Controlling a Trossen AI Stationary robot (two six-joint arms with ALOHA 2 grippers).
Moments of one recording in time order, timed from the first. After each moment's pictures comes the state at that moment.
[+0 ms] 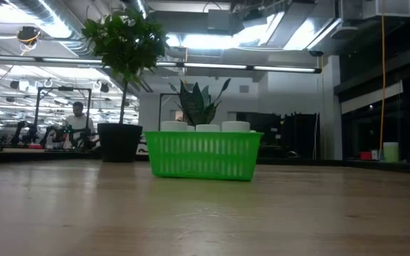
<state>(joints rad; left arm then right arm) -0.64 1.58 1.47 -1.08 -0.84 -1.14 0.34 0.40 0.77 -0.53 0.26 -0.26</state>
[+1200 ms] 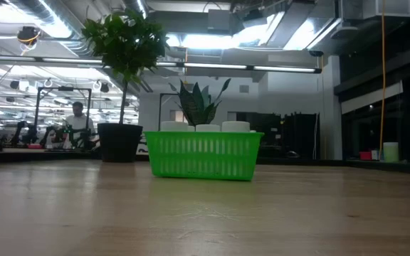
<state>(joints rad) -0.81 1.69 1.35 -0.90 -0.29 -1.47 0.34 0.40 0.77 -0.48 0.27 -0.27</state>
